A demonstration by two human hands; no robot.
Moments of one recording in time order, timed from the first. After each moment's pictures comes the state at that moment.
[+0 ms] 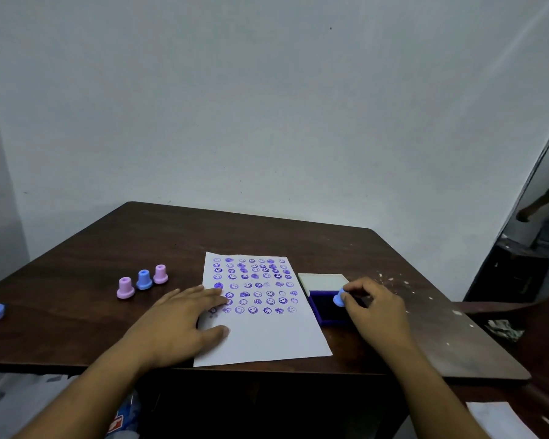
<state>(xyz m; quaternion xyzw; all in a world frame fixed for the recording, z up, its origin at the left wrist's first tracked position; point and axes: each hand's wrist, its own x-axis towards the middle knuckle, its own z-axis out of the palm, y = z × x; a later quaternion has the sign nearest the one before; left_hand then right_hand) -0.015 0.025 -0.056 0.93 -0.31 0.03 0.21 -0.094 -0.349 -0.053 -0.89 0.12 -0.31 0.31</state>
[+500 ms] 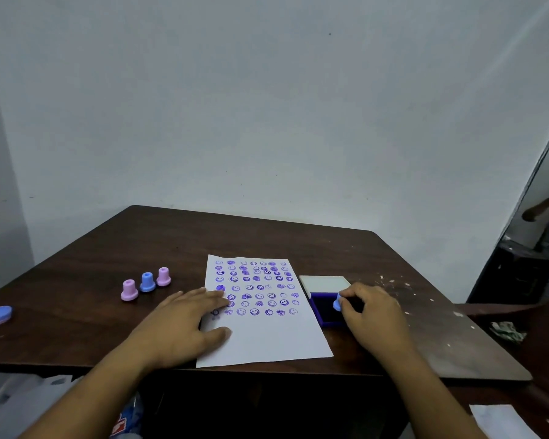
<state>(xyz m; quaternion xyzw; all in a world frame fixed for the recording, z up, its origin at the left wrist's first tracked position) -0.017 0.024 -0.055 0.93 -0.31 0.04 0.21 -0.097 -0.343 -0.054 -0.93 0.09 -0.31 0.19</state>
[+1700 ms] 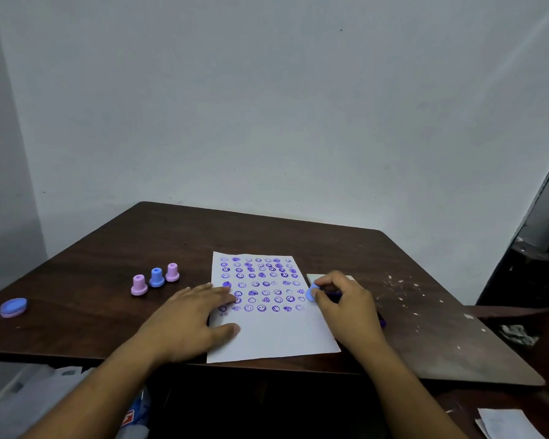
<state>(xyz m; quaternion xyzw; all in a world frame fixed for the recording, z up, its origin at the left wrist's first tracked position) -0.019 0.024 -0.055 0.93 -0.31 0.05 0.21 -0.076 -0.286 -0.050 -0.89 0.06 -0.29 0.35</state>
